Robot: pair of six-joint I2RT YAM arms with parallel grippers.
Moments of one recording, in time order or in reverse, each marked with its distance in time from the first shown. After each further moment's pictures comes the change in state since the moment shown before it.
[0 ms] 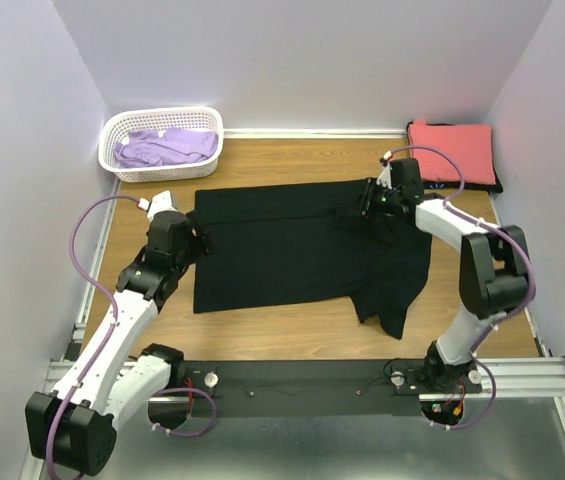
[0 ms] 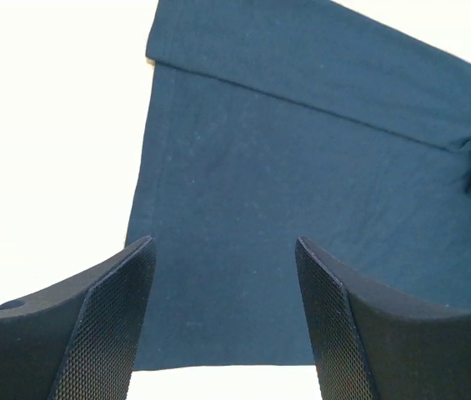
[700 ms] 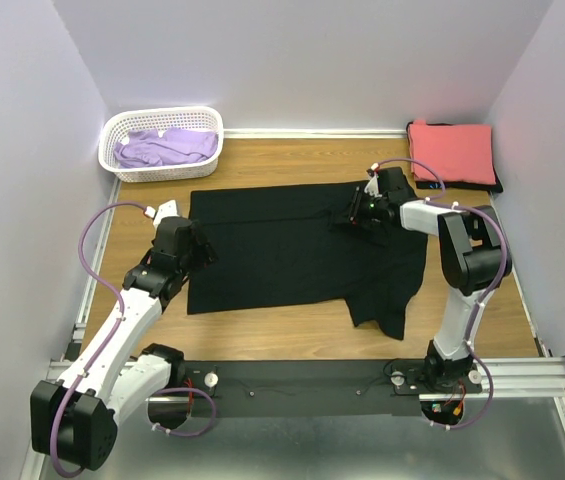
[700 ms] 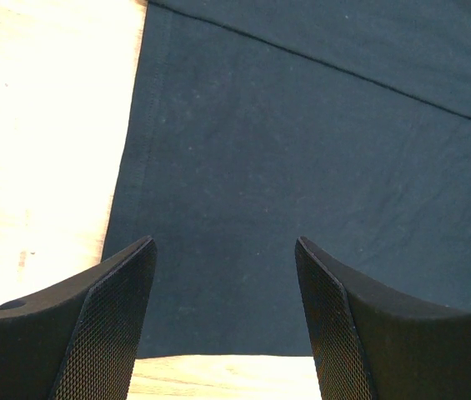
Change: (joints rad) left arm 0.000 0.021 -0.065 0.002 0.018 -0.020; right arm 0.022 0.253 0.041 0.151 -0.102 0.101
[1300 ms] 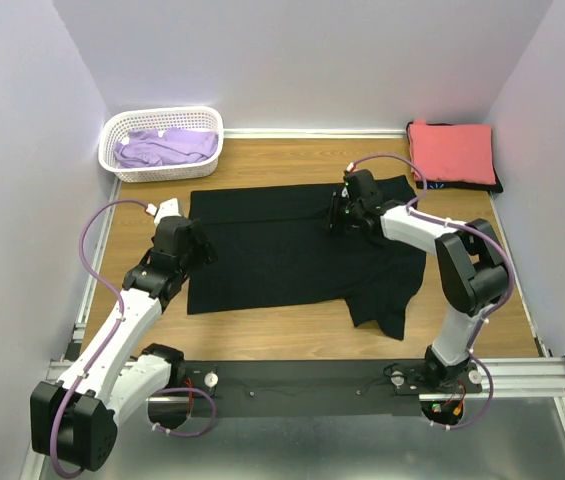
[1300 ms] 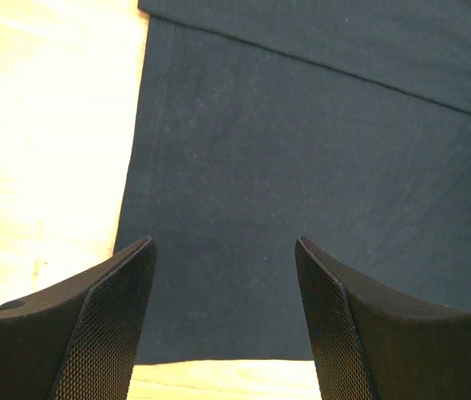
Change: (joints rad) left arm 0.000 -0.002 0.000 0.011 -0.008 0.051; right arm 0.209 -0.139 -0.005 -0.087 0.333 -0.001
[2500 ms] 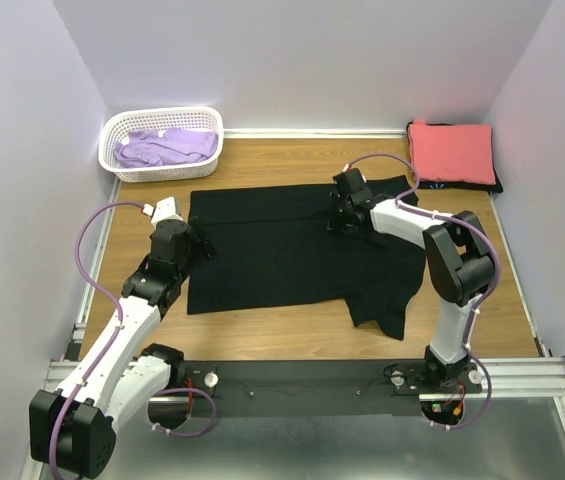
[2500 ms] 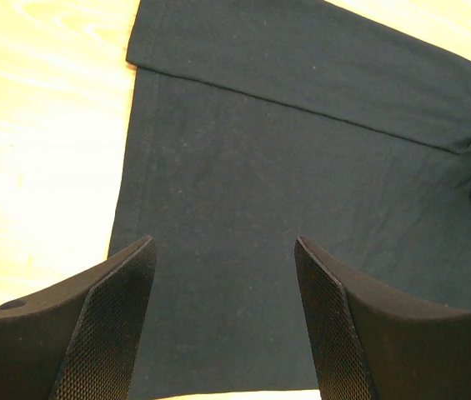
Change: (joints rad) left arm -0.002 -0.050 -0.051 0.132 -0.016 0.014; right arm 0.043 0.100 0.104 -0.142 0.158 0.023
